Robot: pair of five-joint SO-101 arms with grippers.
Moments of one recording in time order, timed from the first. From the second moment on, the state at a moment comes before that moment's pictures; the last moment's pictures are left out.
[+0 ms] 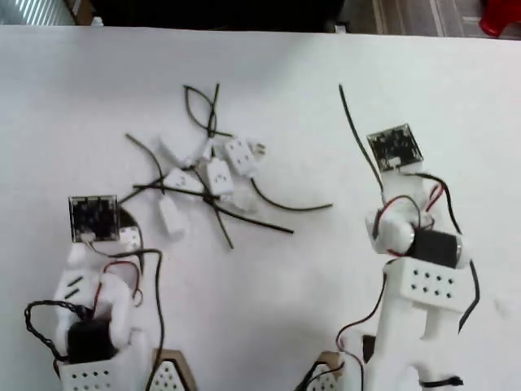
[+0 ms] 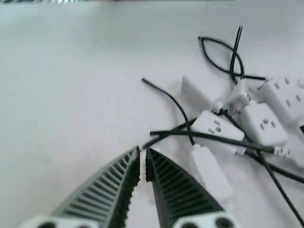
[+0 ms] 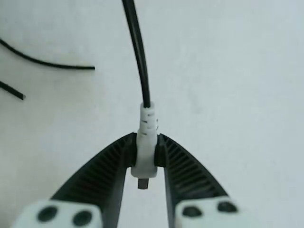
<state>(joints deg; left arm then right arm) -11.8 -103.6 87.3 53.8 -5.4 9.8 -48.9 48.0 64.5 27.7</state>
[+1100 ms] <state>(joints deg) 22.3 -97.8 77.0 32.1 -5.5 -26.4 -96.7 69.7 52.0 -1.2</state>
